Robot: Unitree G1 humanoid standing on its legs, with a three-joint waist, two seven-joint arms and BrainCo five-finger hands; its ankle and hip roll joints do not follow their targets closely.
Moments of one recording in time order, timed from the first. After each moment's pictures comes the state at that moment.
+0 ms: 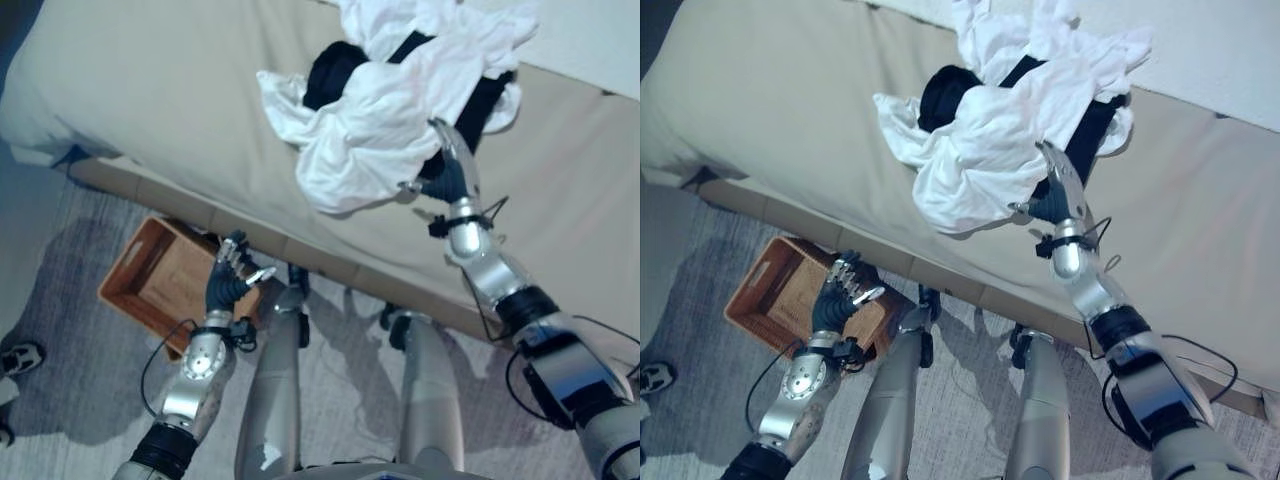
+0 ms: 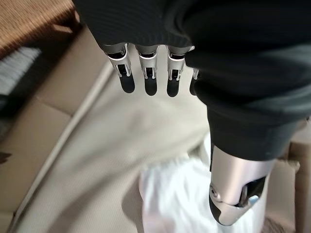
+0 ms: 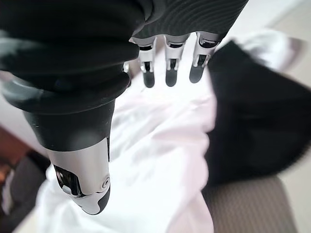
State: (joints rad) left arm -0.03 0.42 -0.29 0.17 -0.52 -0.36 0.24; right arm -0.80 -0.50 0.41 0.66 -0.32 -0.15 -0.55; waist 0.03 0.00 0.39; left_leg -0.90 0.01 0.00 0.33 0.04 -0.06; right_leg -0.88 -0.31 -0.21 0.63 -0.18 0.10
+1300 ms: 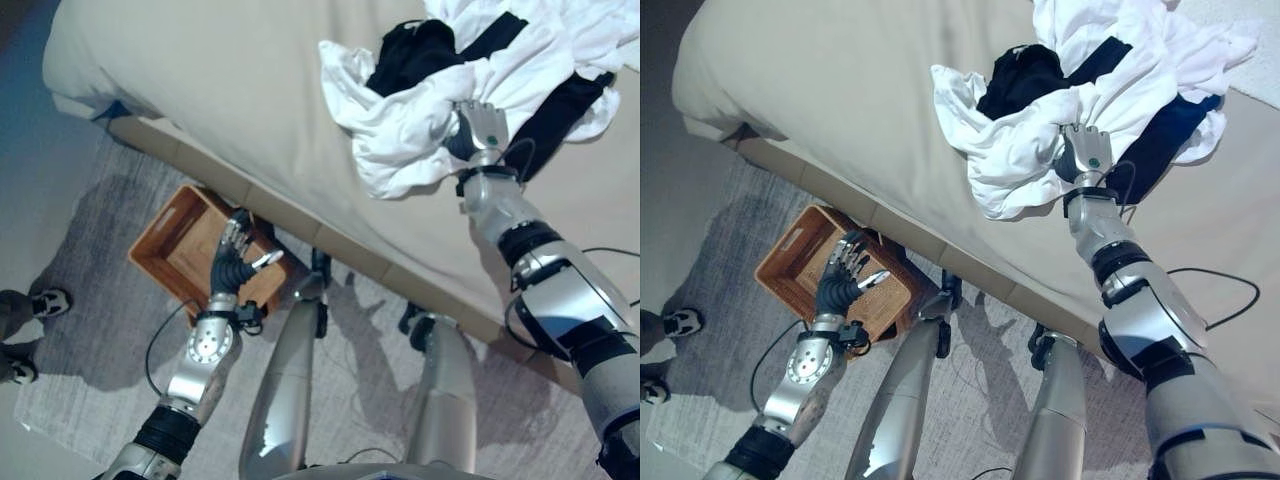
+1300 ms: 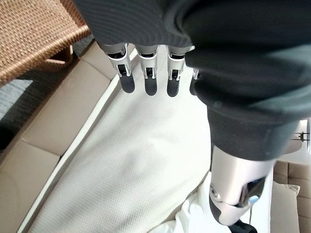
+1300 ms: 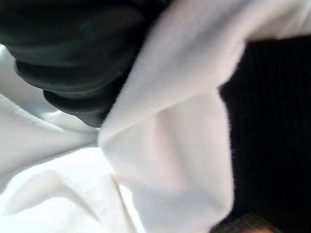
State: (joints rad) left arm -0.11 0.43 -0.33 0.14 -0.48 -0.35 0.30; right arm -1.10 -0.51 0.59 1.07 -0.50 0.01 -0.55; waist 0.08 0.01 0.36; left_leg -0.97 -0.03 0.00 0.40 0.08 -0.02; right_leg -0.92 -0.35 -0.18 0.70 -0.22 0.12
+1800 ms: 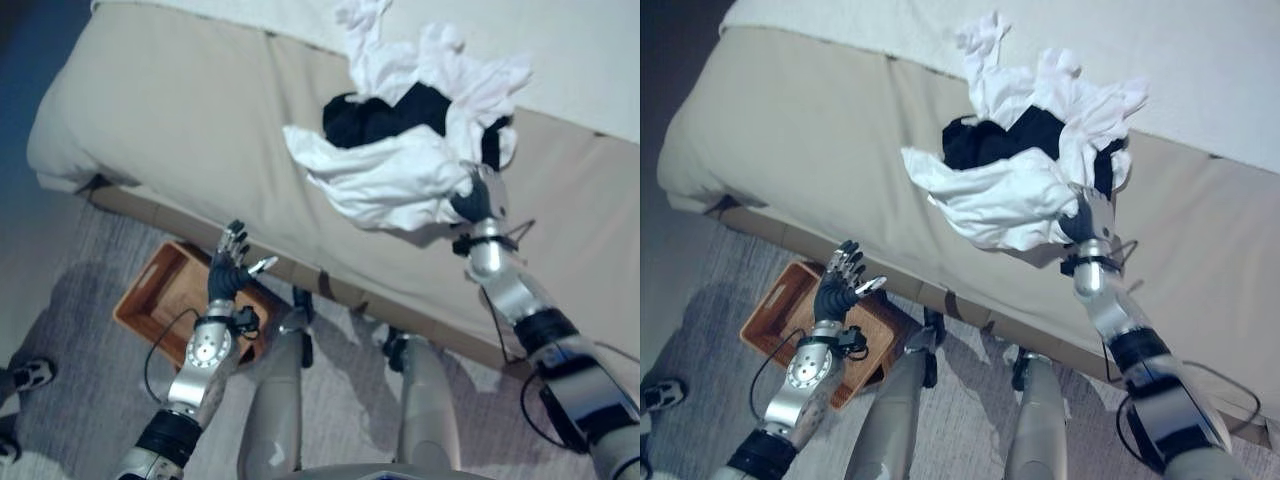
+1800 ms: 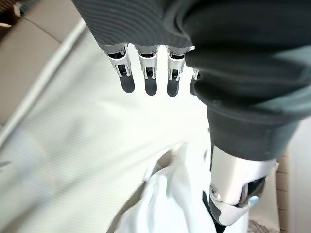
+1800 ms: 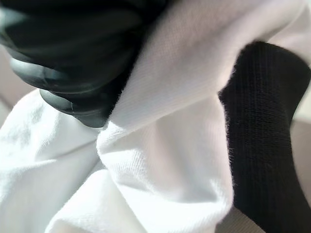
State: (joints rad) left arm -0.08 0.41 -0.28 0.20 -0.48 -0.36 0.28; right arm -0.56 -0.57 0.28 0.52 -0.29 -0.11 -0.55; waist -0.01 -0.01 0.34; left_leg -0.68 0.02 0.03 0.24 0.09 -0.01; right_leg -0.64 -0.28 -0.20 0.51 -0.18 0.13
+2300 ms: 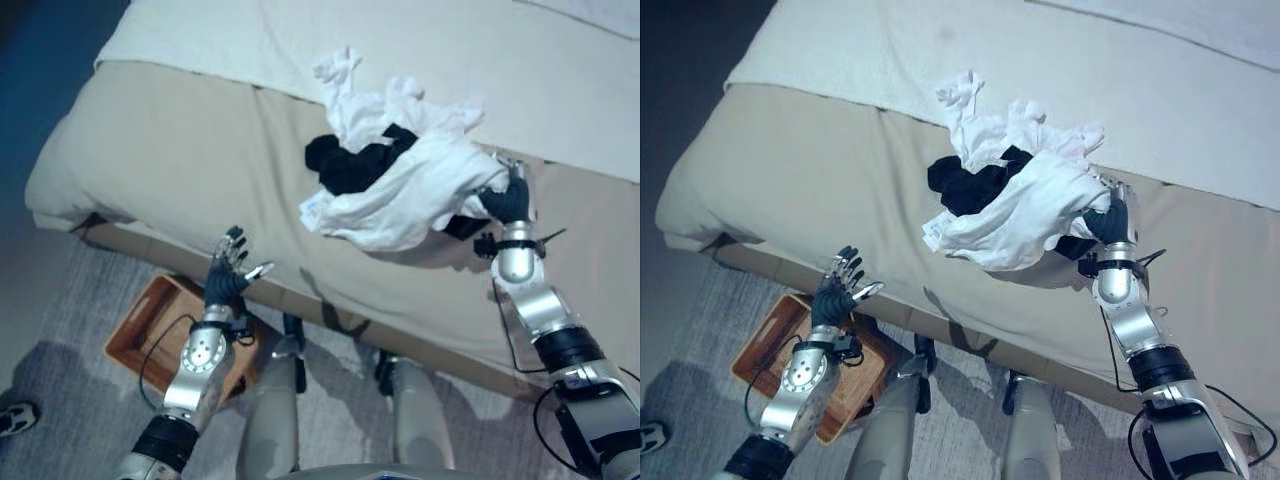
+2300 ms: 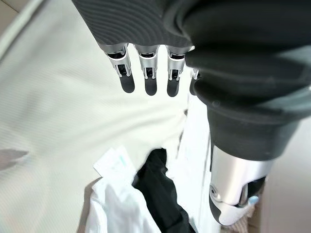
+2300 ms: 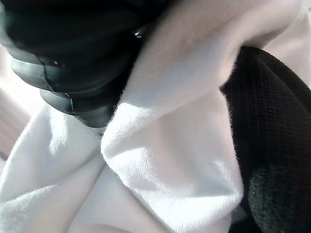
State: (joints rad) left arm -0.06 0.41 -0.27 0.22 -0.48 -0.36 0.21; right arm -0.49 -0.60 0.17 0.39 -0.13 -0.20 -0.47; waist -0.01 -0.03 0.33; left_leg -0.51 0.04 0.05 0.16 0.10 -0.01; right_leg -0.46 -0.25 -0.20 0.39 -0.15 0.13
